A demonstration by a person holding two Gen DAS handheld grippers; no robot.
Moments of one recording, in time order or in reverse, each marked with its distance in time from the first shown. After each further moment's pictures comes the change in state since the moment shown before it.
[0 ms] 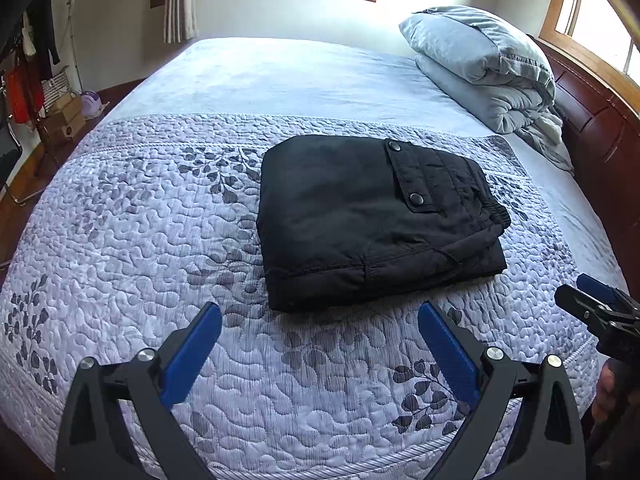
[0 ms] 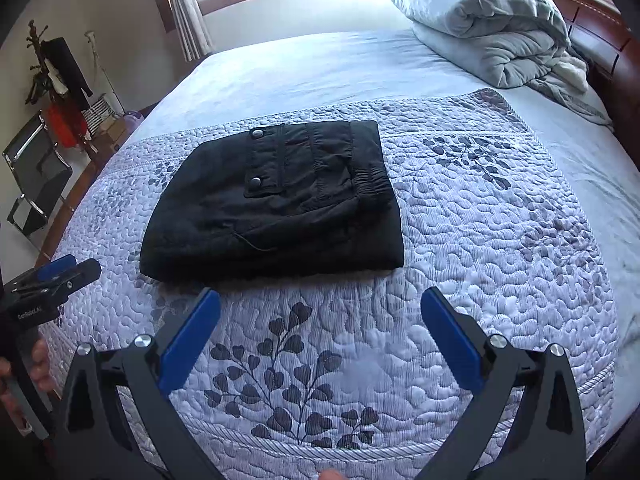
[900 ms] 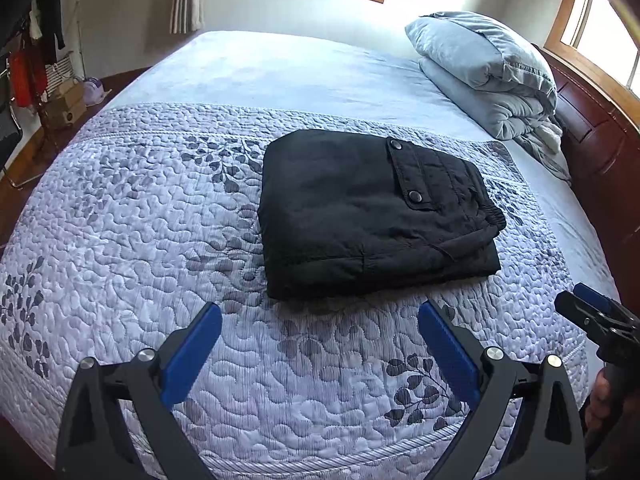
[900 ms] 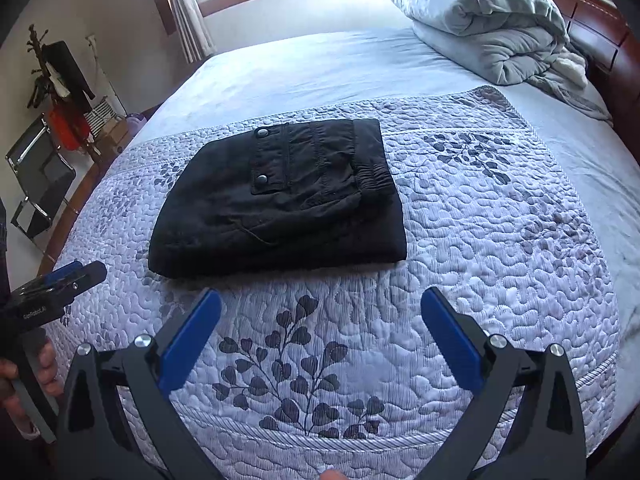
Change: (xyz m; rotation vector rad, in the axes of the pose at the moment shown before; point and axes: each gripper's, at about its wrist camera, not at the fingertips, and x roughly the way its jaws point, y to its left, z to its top) left arm -0.004 0.005 -0.006 -0.046 0.008 -0.023; right arm -0.010 0.003 -0.003 0.013 0.000 0.015
